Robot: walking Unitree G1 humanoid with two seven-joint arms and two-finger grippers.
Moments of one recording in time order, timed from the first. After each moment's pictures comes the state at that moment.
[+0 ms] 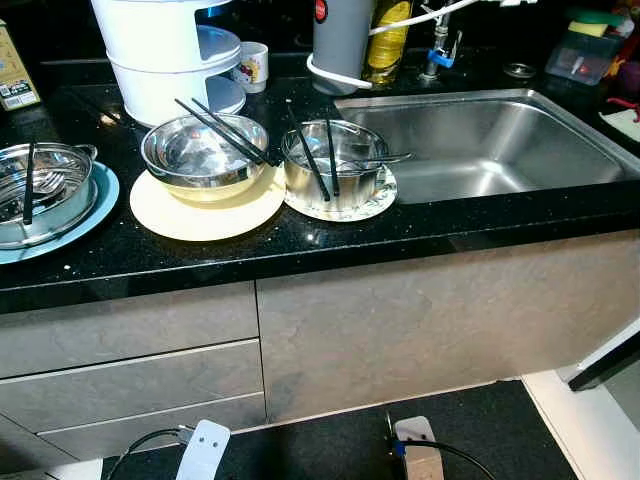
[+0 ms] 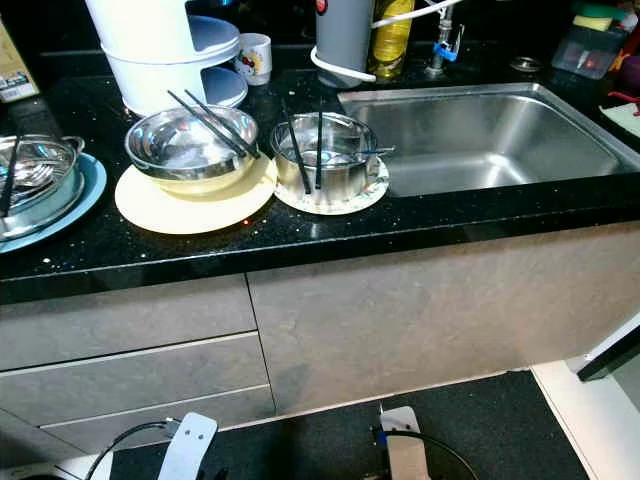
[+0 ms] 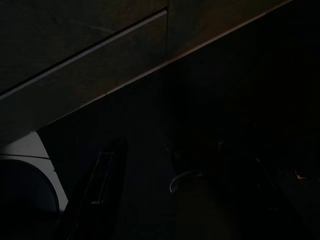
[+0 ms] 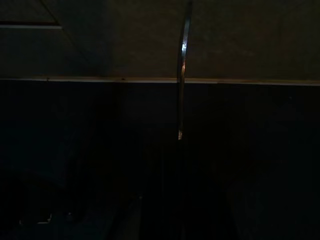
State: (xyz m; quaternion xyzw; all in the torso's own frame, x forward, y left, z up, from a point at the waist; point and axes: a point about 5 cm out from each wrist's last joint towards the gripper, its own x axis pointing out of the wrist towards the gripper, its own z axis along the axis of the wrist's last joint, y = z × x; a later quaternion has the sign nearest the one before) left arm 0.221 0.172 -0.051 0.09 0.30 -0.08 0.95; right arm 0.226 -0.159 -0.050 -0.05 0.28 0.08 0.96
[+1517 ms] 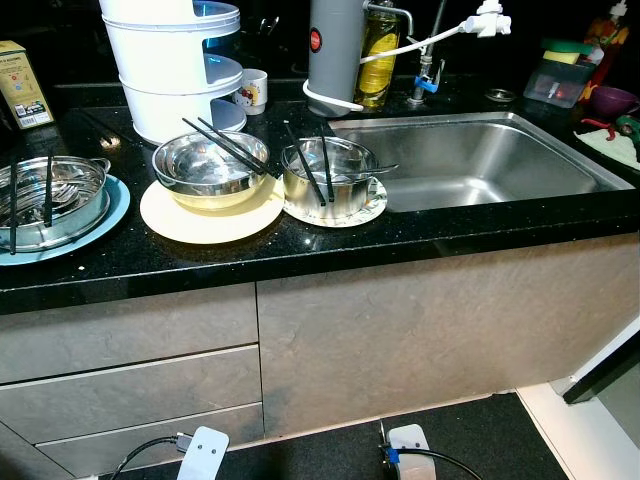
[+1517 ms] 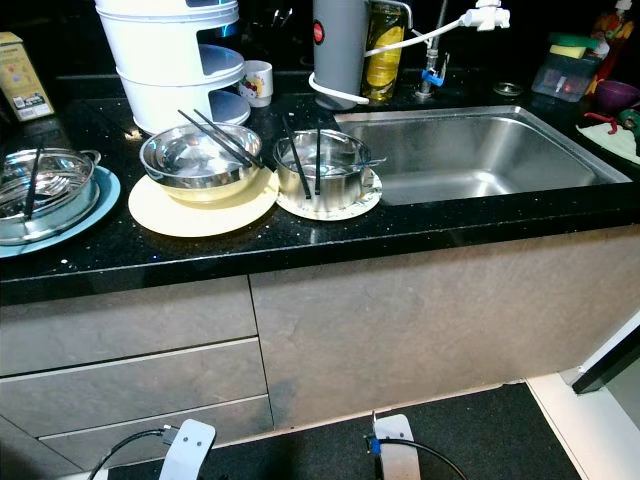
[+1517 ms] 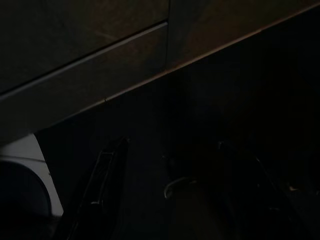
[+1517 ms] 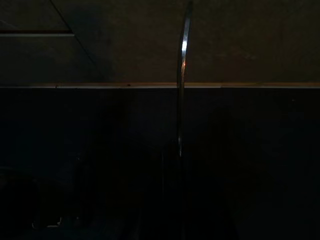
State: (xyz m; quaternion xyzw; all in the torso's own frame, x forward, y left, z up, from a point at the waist) left arm 0.216 0.170 -0.054 0.06 0.30 -0.07 0.95; right arm 0.218 -0.149 -0.056 -0.04 0.29 0.08 0.95
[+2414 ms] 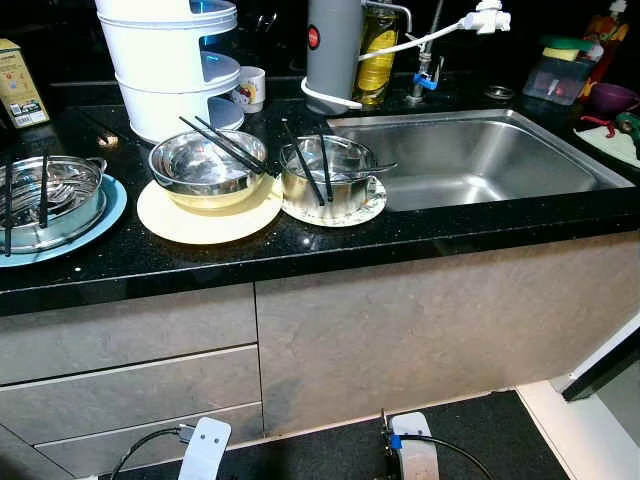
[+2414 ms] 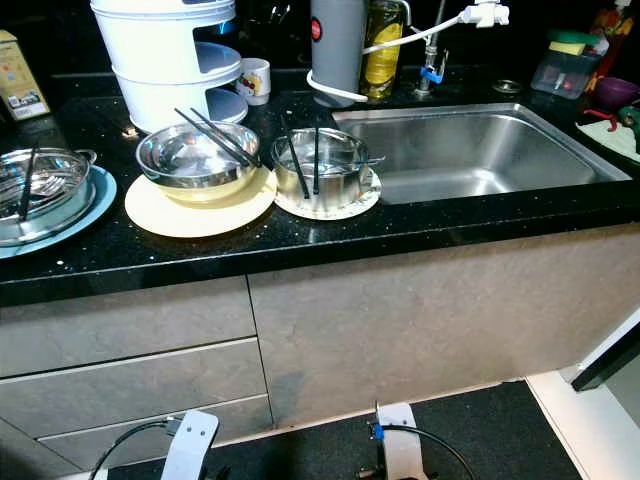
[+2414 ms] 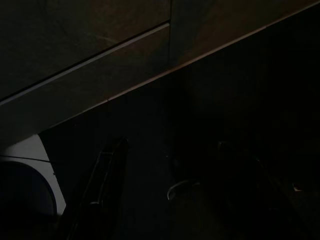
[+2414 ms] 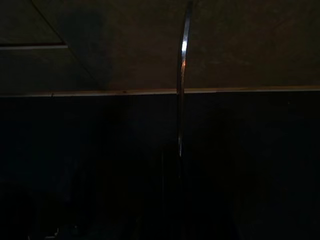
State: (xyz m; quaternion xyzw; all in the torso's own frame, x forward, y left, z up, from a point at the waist) left arm 0.224 0.168 -0.051 0.08 0.31 -0.06 0.95; right arm 0.230 -0.153 -0.049 -0.03 0.28 0.07 0.96
